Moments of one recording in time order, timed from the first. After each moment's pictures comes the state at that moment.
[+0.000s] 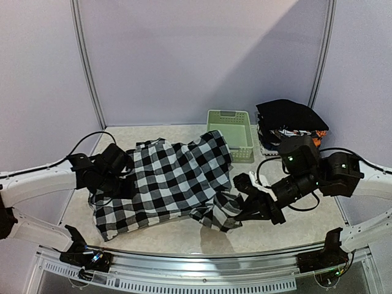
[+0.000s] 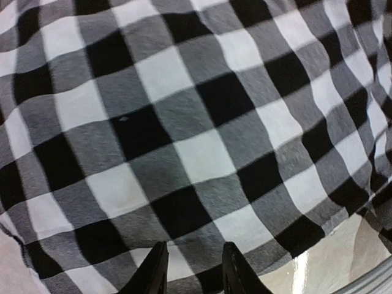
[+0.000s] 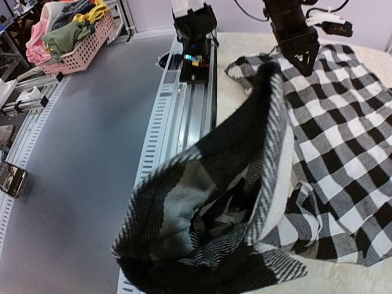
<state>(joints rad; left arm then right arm) -0.68 1.17 0.76 -0.69 -0.19 -0.65 1.11 1.07 0.98 -0.56 -0.51 -0.23</state>
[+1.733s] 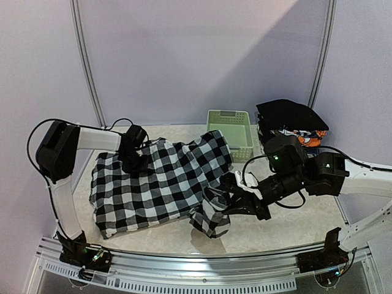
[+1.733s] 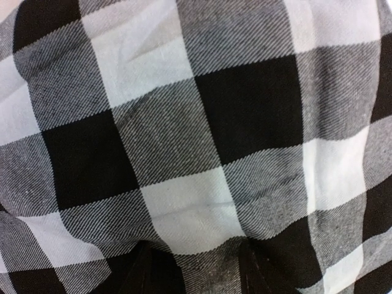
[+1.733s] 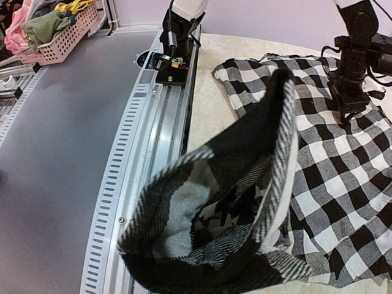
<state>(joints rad) -0.36 1.97 1.25 -0.50 -0.14 -0.40 1.11 1.19 0.99 -0.45 -0.44 -0.32</state>
